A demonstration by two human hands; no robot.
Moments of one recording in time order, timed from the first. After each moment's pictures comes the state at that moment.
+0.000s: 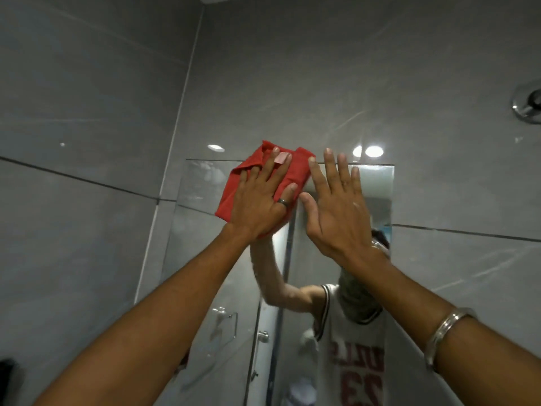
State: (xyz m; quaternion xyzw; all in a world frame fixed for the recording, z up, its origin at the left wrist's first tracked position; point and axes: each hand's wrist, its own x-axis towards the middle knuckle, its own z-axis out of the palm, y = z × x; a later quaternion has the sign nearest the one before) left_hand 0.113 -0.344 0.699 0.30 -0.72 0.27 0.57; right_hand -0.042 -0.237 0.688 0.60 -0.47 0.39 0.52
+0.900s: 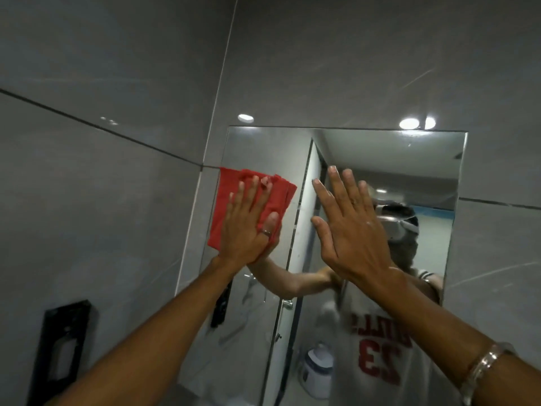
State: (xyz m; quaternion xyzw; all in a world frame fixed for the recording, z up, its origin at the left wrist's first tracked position) left_hand 0.189 -0.404 0.563 0.35 -0.68 0.22 0.60; right_hand -0.009 -0.261 0.607 0.65 -0.45 0.30 0.53
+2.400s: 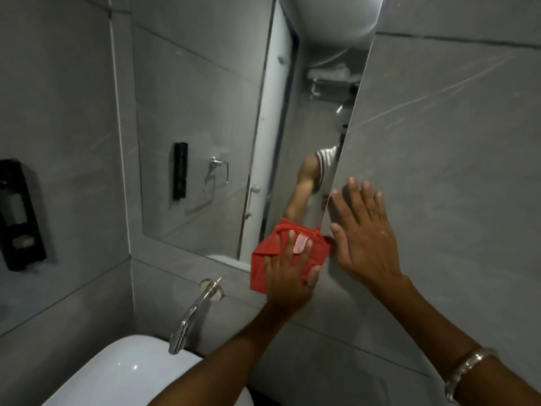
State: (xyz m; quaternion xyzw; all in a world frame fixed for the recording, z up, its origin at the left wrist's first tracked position) left_hand -0.052 -0.211 0.231 0.36 -0.72 0.08 0.59; right_hand -0.164 -0.113 0.394 0.67 -0.56 0.27 0.42
